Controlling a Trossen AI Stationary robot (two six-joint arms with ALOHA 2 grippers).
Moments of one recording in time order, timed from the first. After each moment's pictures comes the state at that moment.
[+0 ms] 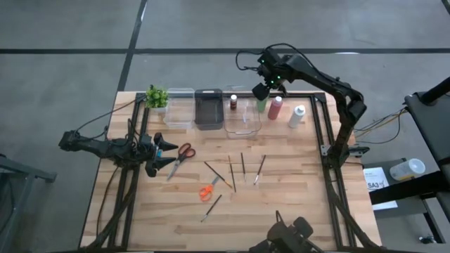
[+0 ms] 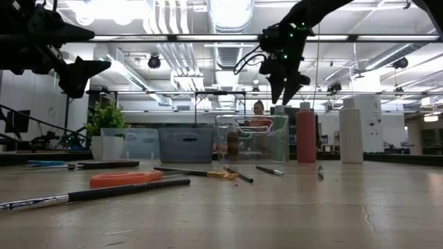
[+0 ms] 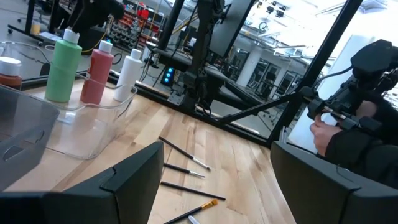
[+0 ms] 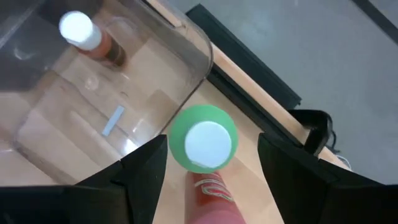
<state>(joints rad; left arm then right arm) -0.26 0.02 0.00 0.05 -0.28 -0.39 -0.74 1.82 1.69 -1.04 0.07 0.10</state>
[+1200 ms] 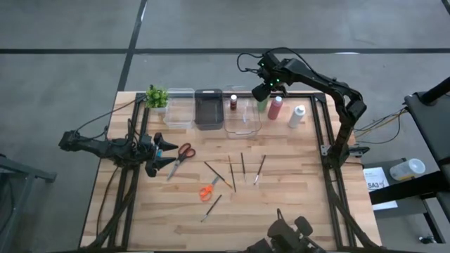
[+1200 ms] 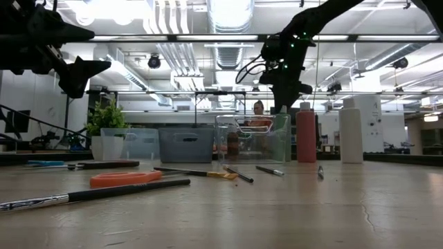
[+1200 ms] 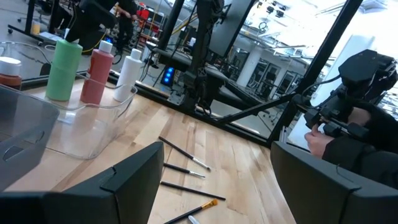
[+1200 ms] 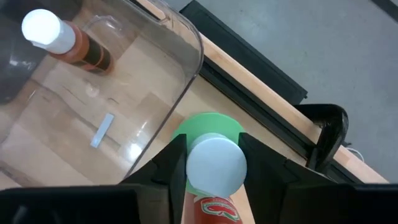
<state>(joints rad) -0.26 0.02 0.00 0.05 -0.28 -0.39 -0.76 1.82 1.60 -0.95 0.07 0.15</state>
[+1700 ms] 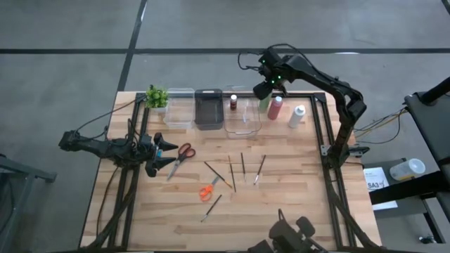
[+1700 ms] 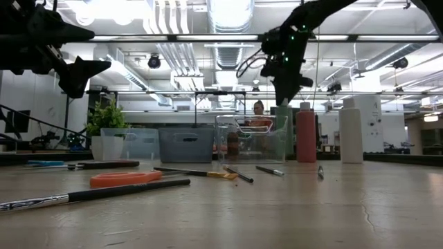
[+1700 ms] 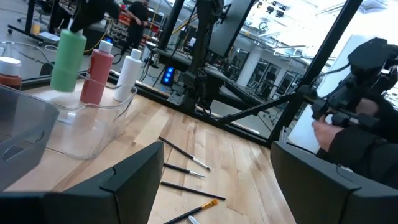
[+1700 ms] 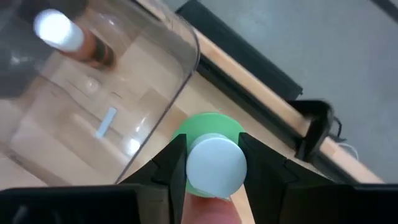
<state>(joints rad) -0.26 0.02 0.00 0.05 -0.28 -0.39 -0.76 1.82 1.71 -1.06 0.07 0.13</state>
